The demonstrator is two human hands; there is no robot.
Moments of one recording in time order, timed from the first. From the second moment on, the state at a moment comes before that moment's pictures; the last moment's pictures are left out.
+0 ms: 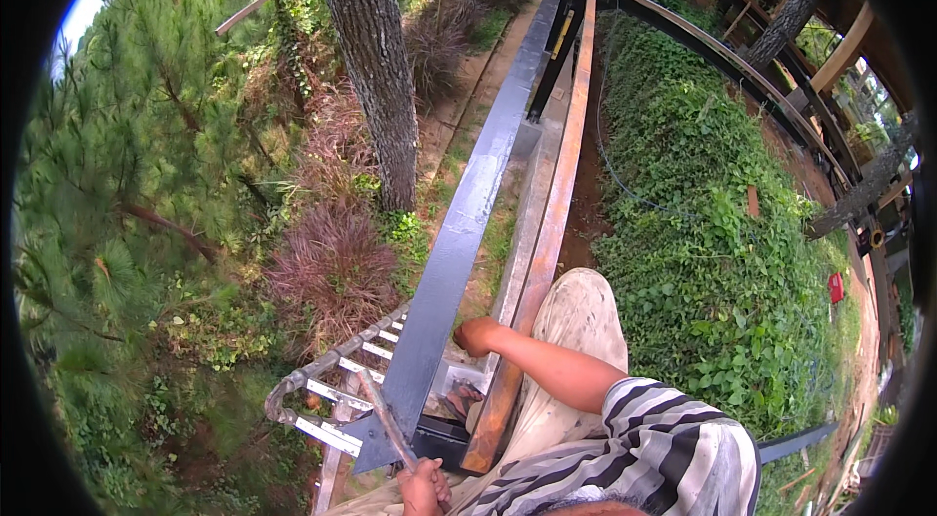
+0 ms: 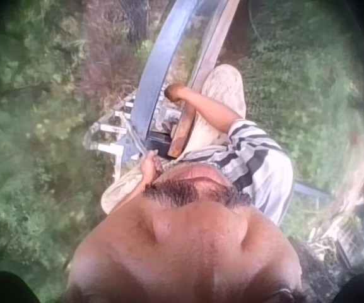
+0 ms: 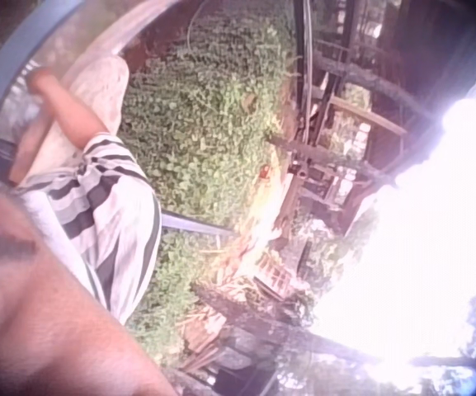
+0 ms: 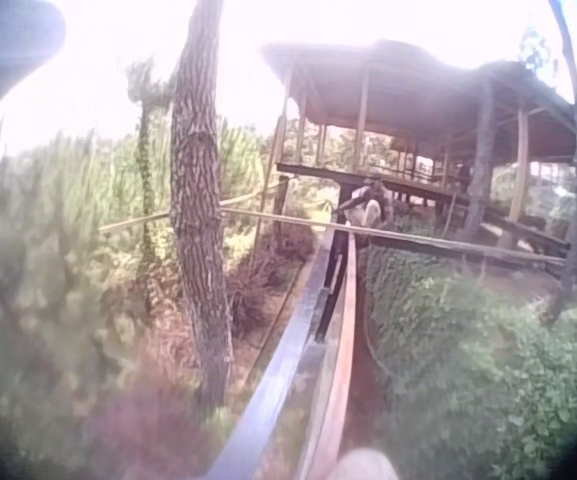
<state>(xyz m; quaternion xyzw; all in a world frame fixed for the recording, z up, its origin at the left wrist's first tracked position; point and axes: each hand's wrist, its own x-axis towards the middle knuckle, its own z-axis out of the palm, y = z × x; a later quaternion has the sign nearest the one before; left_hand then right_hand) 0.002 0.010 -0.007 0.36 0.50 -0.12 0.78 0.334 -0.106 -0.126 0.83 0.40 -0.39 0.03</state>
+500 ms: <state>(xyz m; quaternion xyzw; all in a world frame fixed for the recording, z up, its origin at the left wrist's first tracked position) -0.060 0.073 -0.242 0.41 0.46 -0.43 0.66 0.328 -0.093 -0.118 0.83 0.43 -0.35 0.01</state>
